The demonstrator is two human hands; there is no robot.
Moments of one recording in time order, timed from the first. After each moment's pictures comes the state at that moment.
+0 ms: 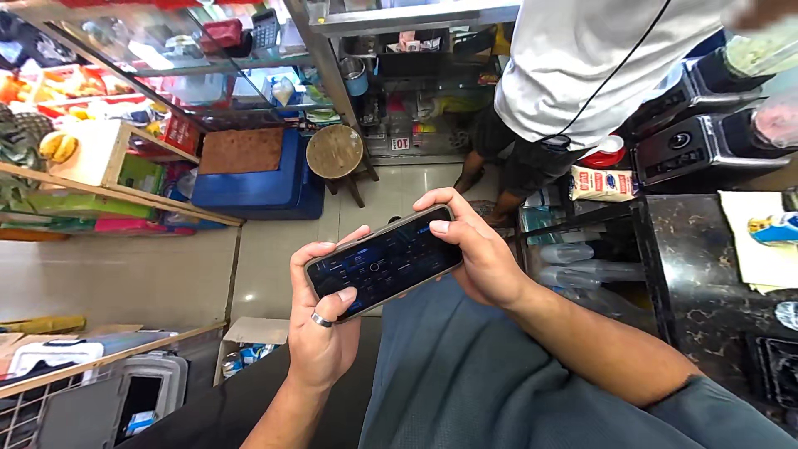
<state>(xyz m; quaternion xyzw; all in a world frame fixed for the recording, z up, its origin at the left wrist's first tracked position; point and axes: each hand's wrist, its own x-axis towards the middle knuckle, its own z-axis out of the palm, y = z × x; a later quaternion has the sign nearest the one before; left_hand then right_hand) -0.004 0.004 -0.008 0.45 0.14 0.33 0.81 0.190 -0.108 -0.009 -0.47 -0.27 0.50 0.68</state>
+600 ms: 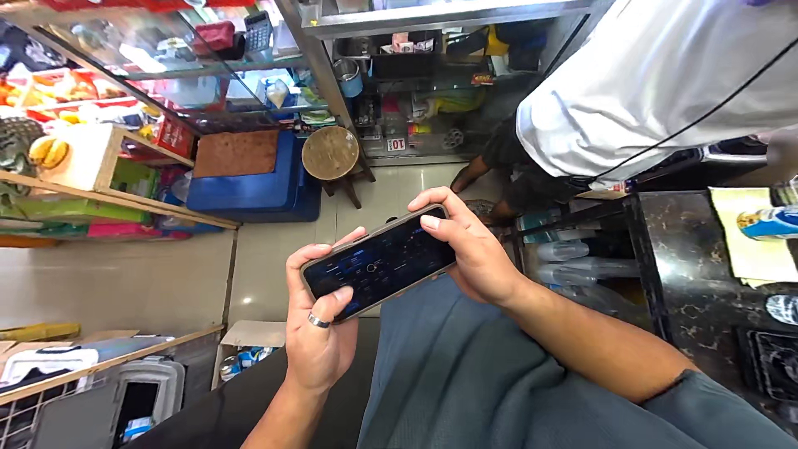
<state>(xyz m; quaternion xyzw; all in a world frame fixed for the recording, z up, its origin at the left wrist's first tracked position) -0.002 0.001 -0.007 0.46 0.15 0.34 0.81 0.191 -0.108 -0.010 -0.47 -0.26 0.50 0.68</state>
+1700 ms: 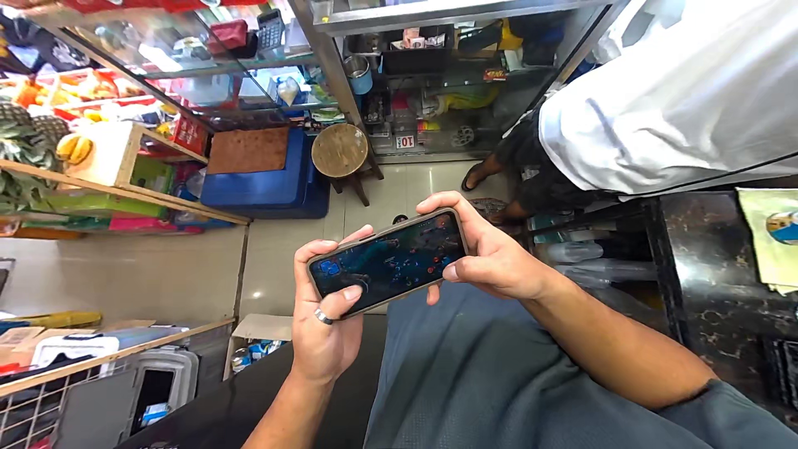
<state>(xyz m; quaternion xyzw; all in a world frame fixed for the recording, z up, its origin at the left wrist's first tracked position) -0.004 0.006 -0.009 0.44 0.14 0.34 0.82 0.209 -0.117 -0.015 -0.30 -0.35 0.61 0.65</state>
